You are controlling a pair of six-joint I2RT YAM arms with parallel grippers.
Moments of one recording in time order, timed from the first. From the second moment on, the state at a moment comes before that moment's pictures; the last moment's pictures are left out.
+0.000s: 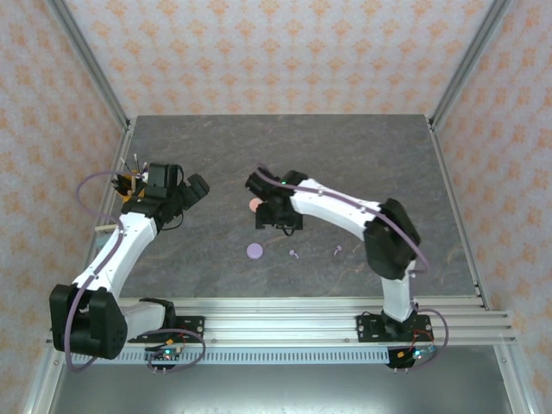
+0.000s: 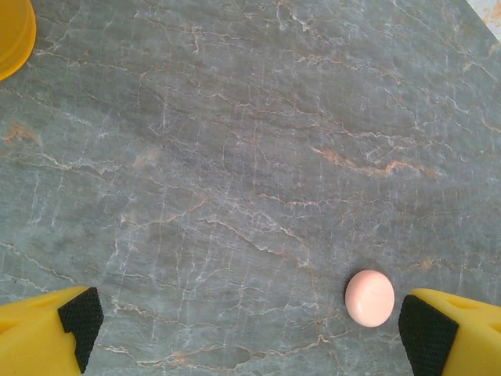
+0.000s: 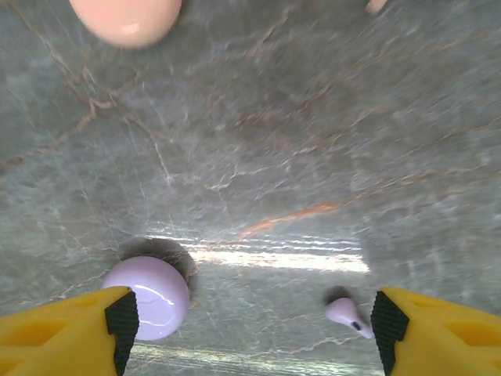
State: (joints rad) left arm -0.07 1.20 0.89 -0.57 -0.02 -0.78; right arm 0.90 1.97 1.64 -1.06 0.07 0.85
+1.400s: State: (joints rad) left arm -0.01 1.28 0.90 -0.57 0.03 -0.79; right arm 1.04 2.25 1.80 -1.08 0.03 1.02
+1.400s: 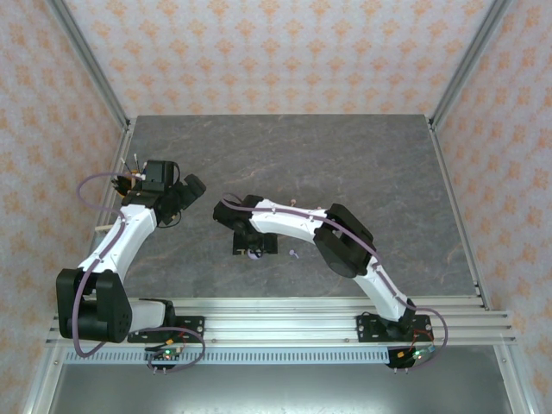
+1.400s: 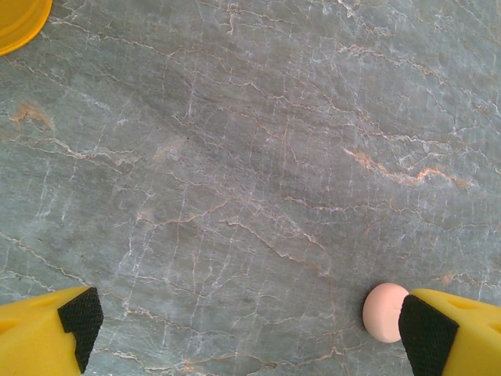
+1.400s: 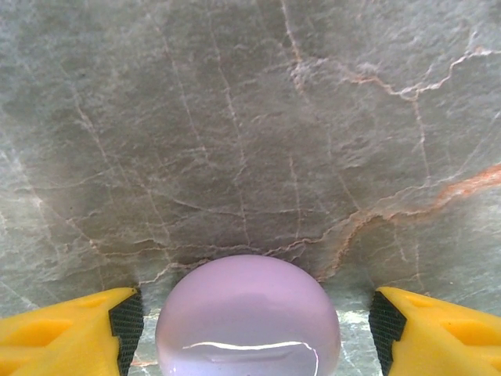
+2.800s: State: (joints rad) left arm -0.01 1.26 0.89 -0.57 0.06 -0.78; right arm 1.05 2.27 1.84 -1.10 0.06 1.05
